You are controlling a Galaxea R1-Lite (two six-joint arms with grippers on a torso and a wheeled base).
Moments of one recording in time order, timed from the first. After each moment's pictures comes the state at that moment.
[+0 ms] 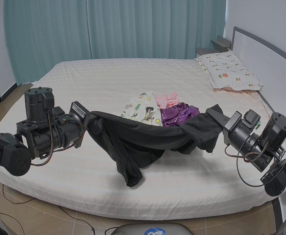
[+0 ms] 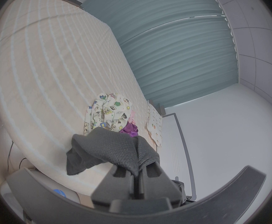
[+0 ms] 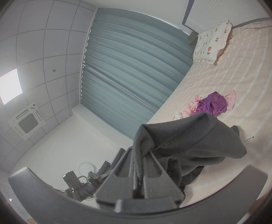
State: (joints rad) left arm -0.38 1.67 -0.75 -0.67 -0.08 -1.17; right arm 0.46 1.81 -0.42 -1.55 0.08 0.95
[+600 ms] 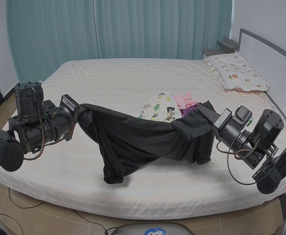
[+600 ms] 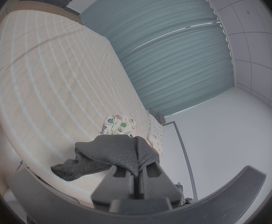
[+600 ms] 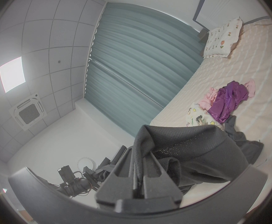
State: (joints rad) left arm -0.32 1.64 -0.76 -0.67 -0.08 -1.13; right arm 0.50 1.88 -0.51 -1.55 0.08 0.87
